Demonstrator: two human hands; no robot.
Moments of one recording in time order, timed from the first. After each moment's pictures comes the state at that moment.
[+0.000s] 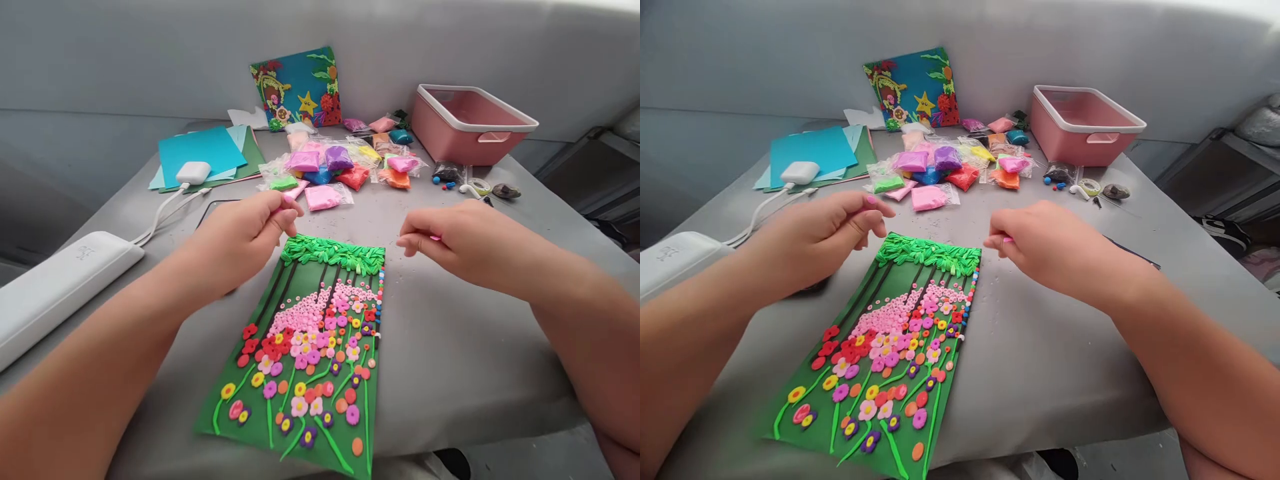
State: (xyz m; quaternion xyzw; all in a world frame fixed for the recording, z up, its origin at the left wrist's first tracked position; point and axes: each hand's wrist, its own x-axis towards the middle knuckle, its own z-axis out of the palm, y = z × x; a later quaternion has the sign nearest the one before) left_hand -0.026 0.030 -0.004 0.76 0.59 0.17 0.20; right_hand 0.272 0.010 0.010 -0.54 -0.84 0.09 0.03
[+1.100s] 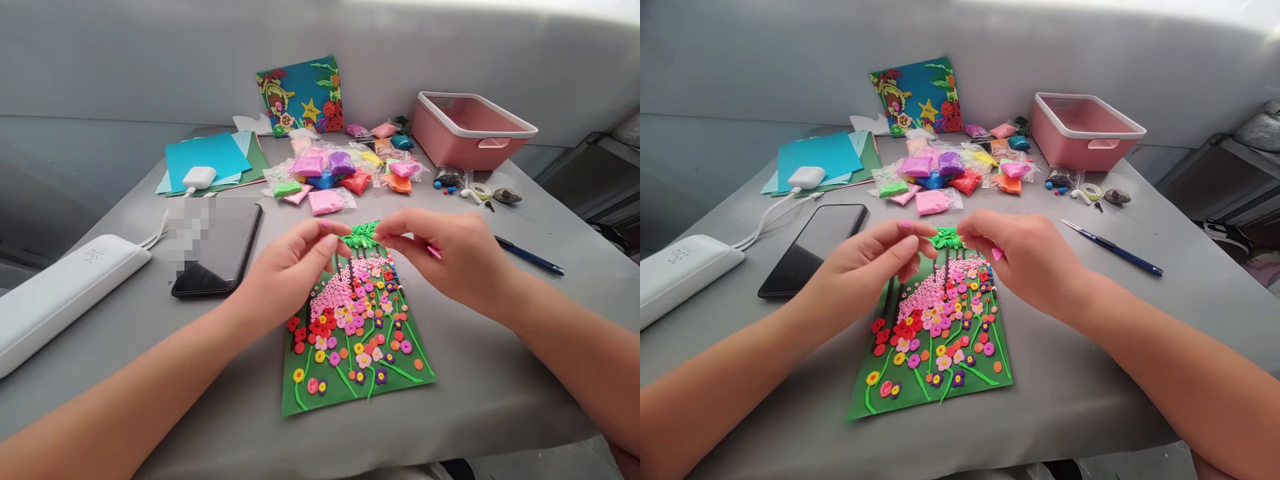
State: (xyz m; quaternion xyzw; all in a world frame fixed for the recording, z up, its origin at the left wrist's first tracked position) left_hand 0.015 -0.001 -0.024 0.61 0.47 0.37 0.52; right_hand 0.245 -0.001 -0.012 -0.42 -0.86 0.00 0.30
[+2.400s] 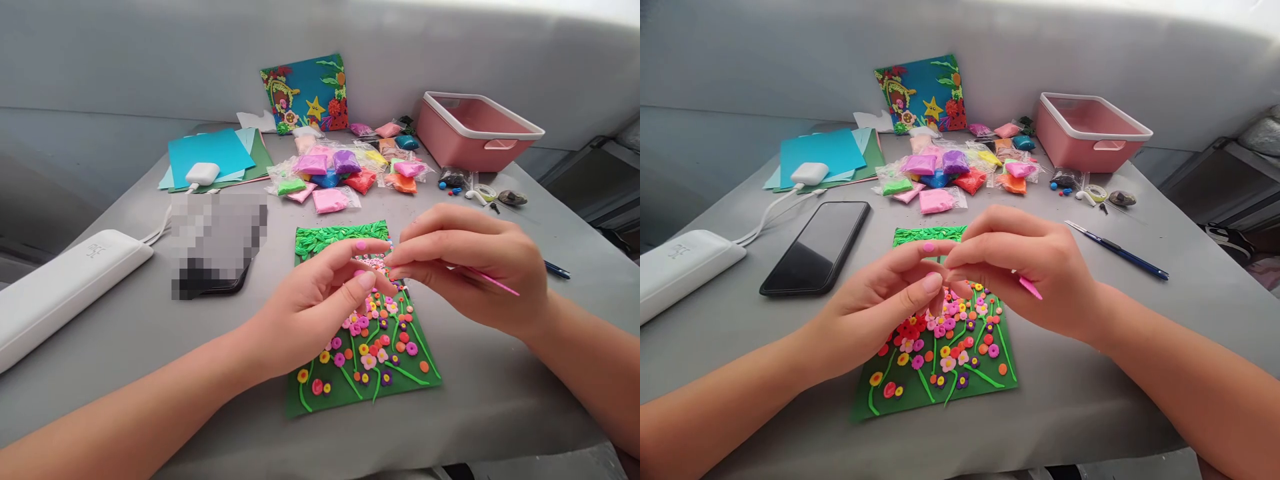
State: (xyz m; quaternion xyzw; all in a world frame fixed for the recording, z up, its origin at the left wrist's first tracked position) left_hand 0.018 -0.028 -0.029 0.61 0.32 0.35 0.64; right_hand 0.240 -0.012 0.001 -0.24 -0.87 0.11 0.41
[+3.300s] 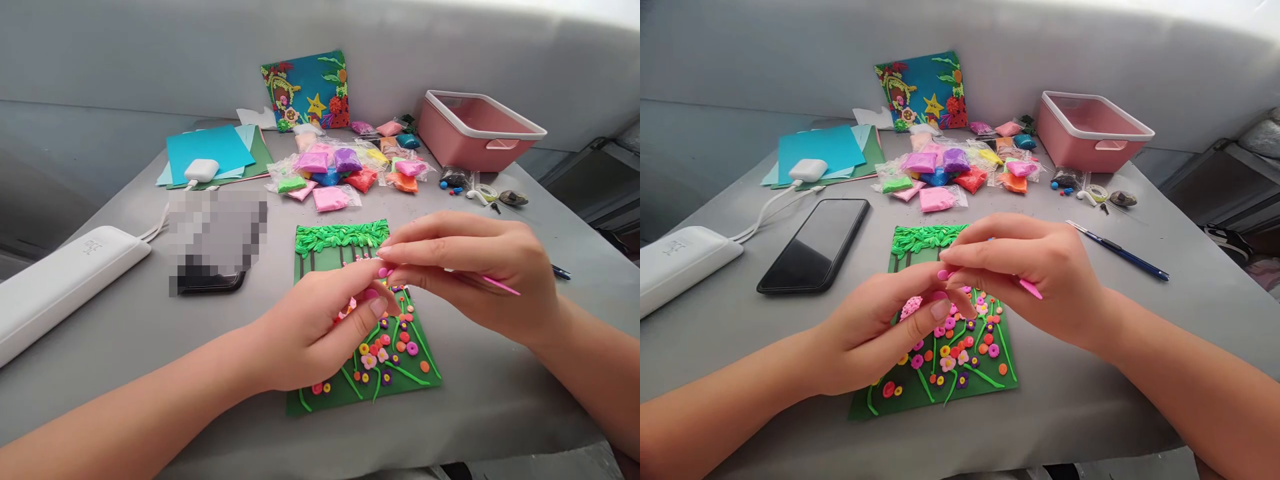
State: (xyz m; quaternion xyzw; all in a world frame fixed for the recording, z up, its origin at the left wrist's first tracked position) left_hand 0.013 -0.025 -0.025 0.82 0.26 0.26 0.43; right_hand 0.240 -0.019 0.003 -0.28 -0.87 0.12 0.40
